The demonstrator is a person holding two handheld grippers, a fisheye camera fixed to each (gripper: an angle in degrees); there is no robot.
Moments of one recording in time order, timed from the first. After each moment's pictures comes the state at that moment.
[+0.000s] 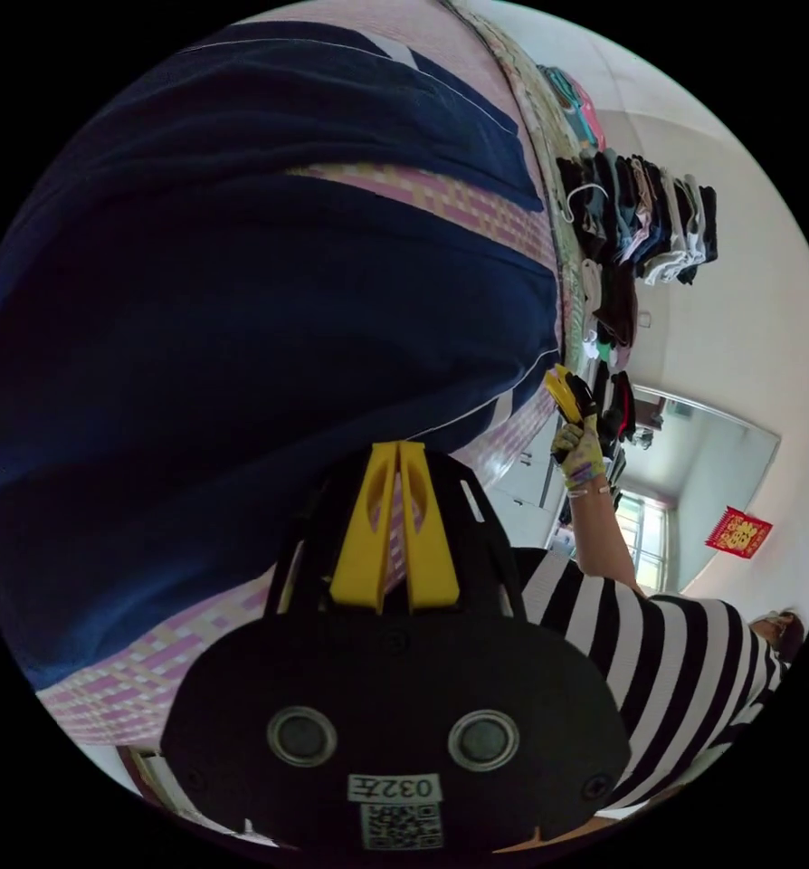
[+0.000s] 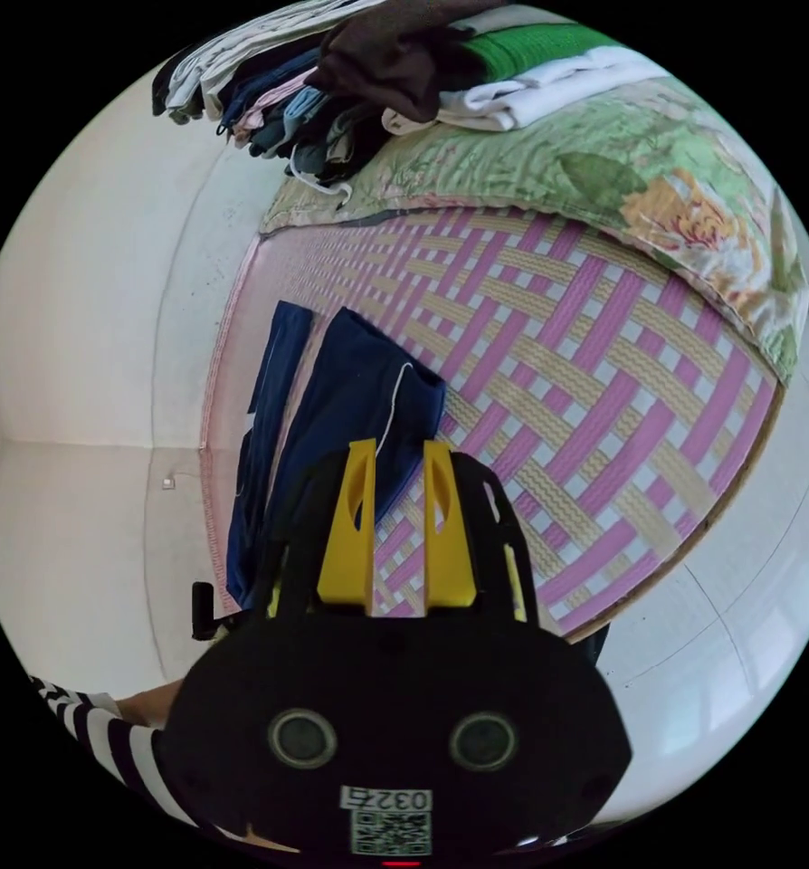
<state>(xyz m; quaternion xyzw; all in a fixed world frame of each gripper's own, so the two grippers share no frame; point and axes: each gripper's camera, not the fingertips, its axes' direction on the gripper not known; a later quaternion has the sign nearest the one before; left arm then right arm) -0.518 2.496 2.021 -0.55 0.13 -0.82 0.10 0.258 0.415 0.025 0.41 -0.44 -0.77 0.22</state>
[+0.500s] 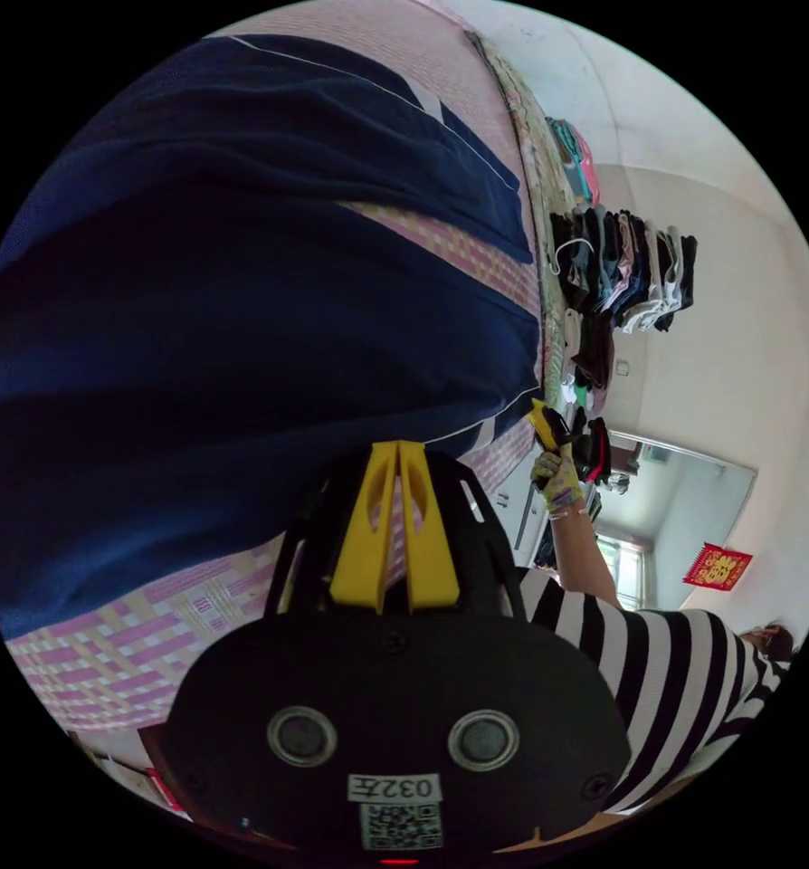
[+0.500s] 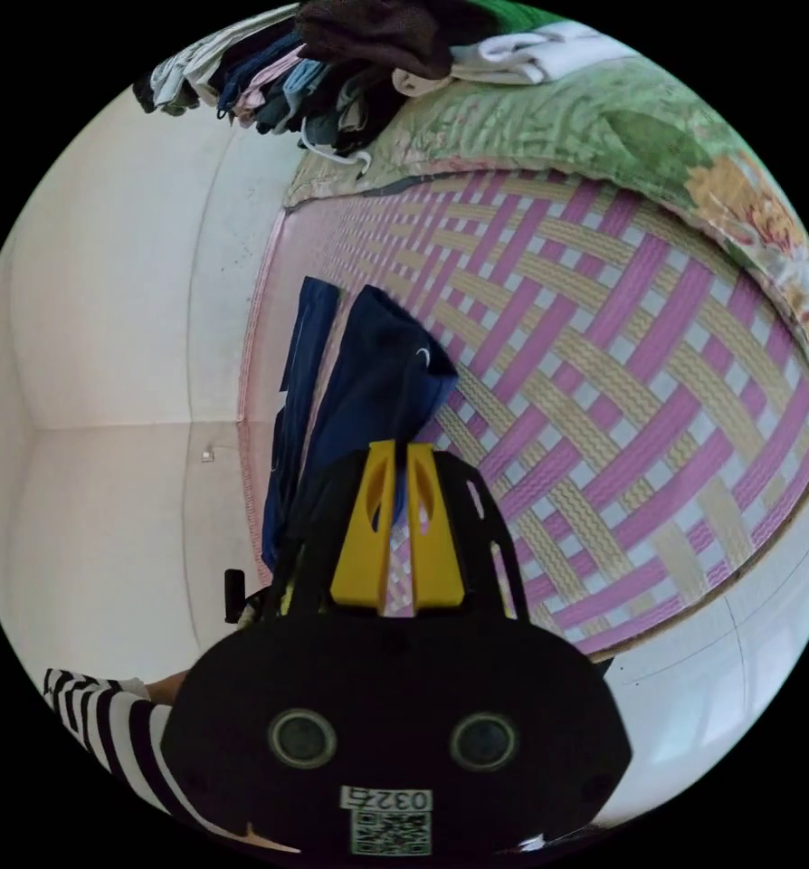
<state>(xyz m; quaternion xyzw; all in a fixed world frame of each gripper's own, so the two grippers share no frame) -0.547 2.451 2.035 -0.52 0.05 -0.85 0.11 0.268 0.402 0.030 0.34 -0.41 -0.82 0.21</state>
